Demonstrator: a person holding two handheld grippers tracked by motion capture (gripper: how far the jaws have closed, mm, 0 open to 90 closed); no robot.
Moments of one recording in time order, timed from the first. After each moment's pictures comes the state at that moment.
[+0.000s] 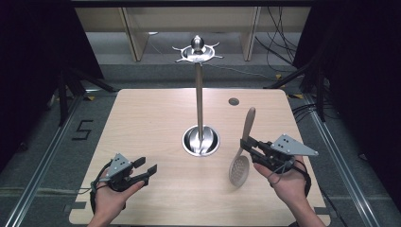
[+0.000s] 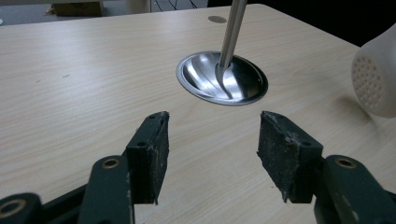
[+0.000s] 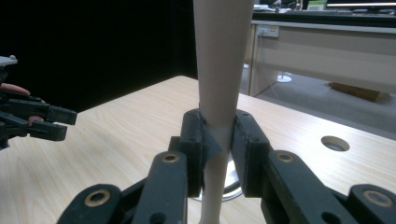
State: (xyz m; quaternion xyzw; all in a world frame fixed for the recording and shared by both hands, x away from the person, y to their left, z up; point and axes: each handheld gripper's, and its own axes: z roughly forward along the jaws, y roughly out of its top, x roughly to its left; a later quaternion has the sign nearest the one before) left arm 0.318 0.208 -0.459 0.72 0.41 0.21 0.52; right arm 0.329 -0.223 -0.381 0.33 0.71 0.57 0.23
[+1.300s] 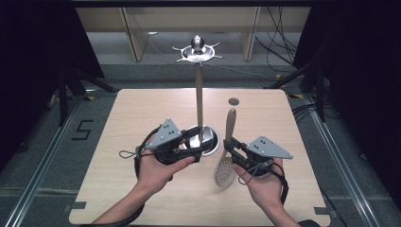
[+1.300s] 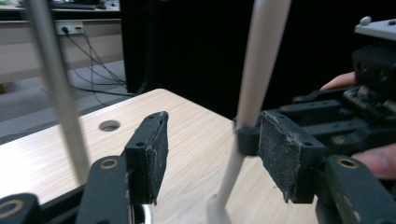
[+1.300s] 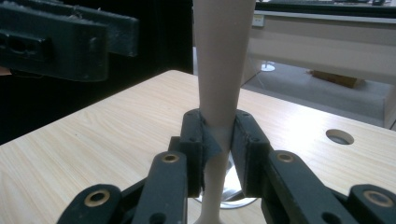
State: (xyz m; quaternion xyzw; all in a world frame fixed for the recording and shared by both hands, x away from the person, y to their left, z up) left arm 0.340 0.071 -0.343 0.72 0.28 0.16 0.61; right arm 0.322 -0.168 -0.376 0.35 0.71 0.55 0.27
